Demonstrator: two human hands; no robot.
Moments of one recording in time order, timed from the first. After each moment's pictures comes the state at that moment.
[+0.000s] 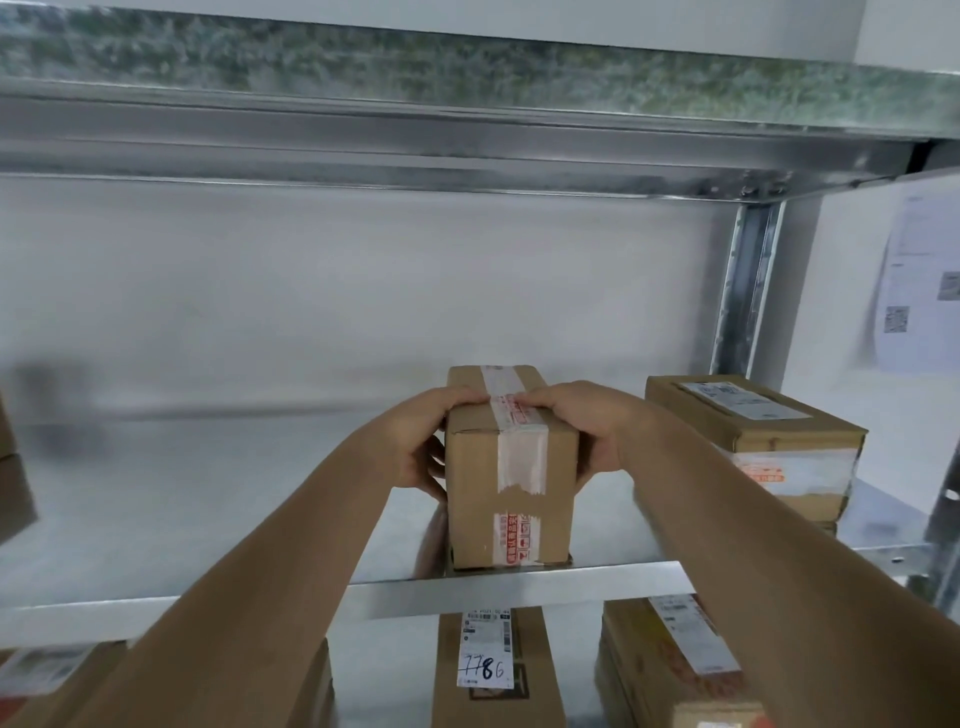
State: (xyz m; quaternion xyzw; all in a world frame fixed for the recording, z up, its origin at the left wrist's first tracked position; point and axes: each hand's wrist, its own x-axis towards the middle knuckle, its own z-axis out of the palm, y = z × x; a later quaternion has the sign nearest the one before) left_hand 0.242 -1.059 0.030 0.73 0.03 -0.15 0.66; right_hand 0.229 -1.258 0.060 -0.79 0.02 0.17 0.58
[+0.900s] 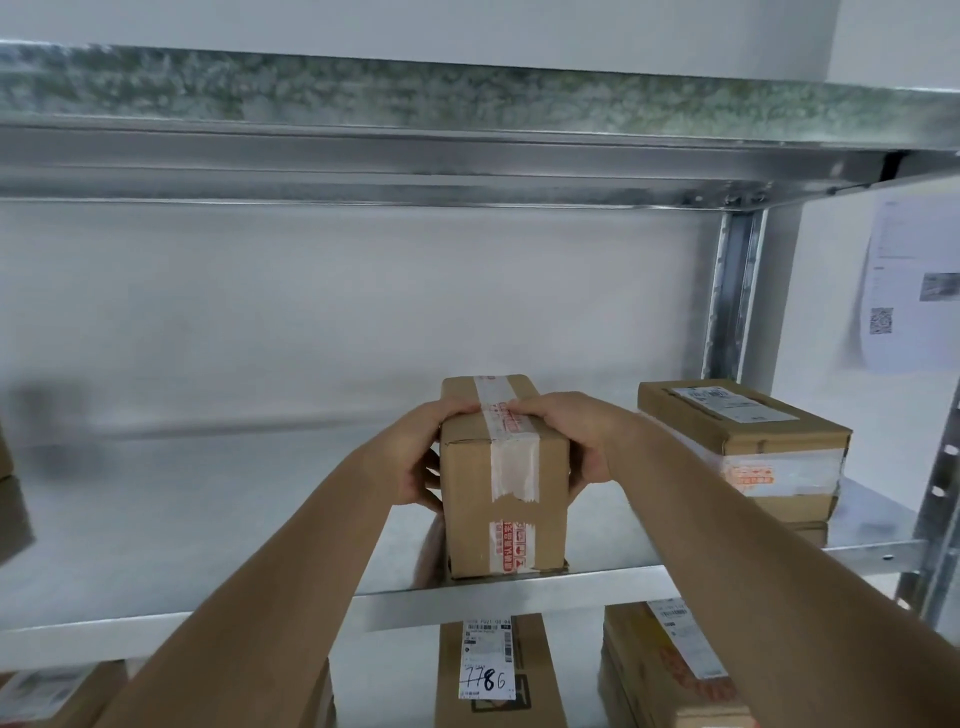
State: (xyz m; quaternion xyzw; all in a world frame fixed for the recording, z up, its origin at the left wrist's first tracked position) left_hand 0.237 -1.060 0.025 0.73 0.02 -0.13 0.67; right_hand 0.227 -1.258 0.057 -0.79 0.02 0.15 0.59
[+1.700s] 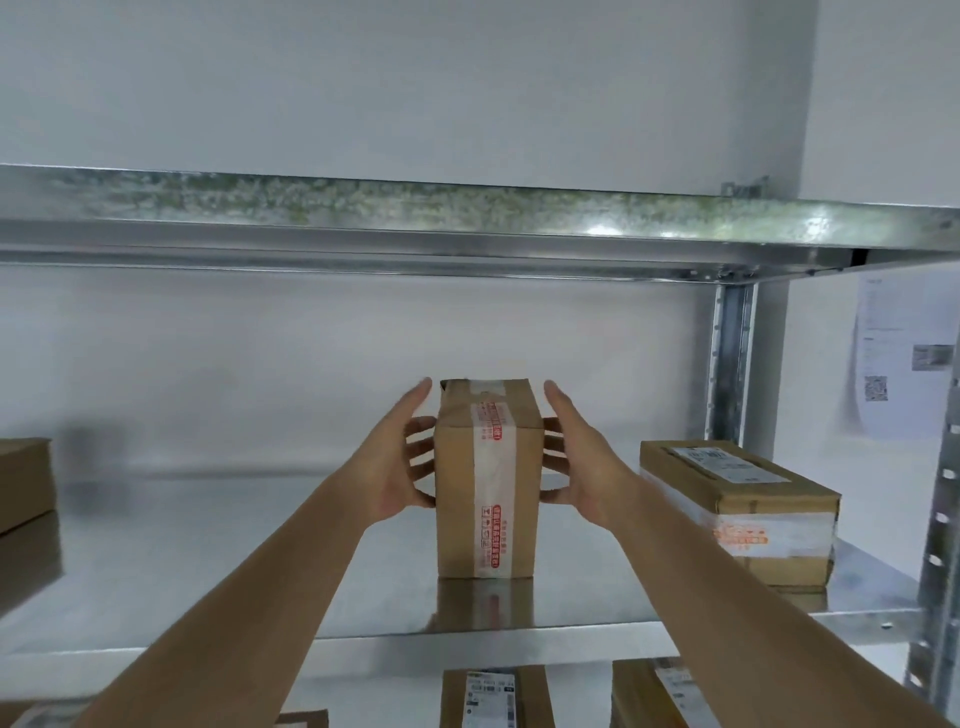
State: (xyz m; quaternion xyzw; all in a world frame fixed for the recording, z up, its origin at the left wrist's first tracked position) left_hand 0.207 -1.039 0.063 0.60 -0.02 -0.03 0.80; right_hand 0.215 -1.256 0.068 -0.68 -0.05 0.02 0.73
